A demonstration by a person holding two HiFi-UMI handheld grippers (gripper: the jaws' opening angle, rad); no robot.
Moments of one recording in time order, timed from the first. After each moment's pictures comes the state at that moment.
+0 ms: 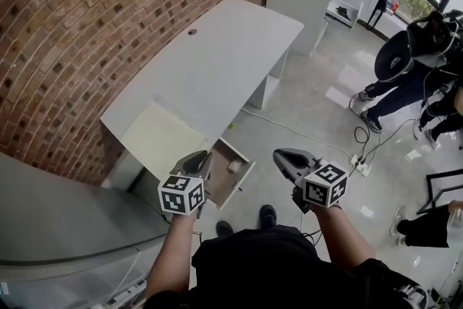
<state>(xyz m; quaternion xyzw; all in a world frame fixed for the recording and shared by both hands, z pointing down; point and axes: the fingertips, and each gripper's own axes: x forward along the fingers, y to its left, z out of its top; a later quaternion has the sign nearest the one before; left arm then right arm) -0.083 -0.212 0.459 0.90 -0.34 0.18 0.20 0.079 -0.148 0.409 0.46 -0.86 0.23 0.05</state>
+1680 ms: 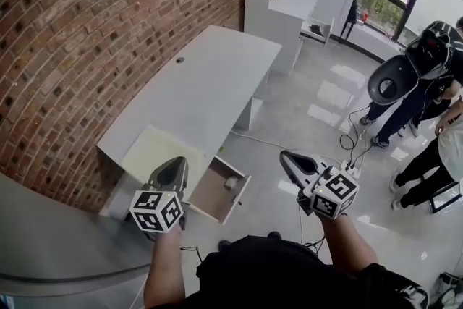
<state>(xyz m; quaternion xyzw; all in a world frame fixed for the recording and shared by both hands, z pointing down) -0.156 -0.211 0.353 0.92 -0.36 0.08 0.14 0.064 -0.104 0.312 0.53 -0.85 0.07 0.01</state>
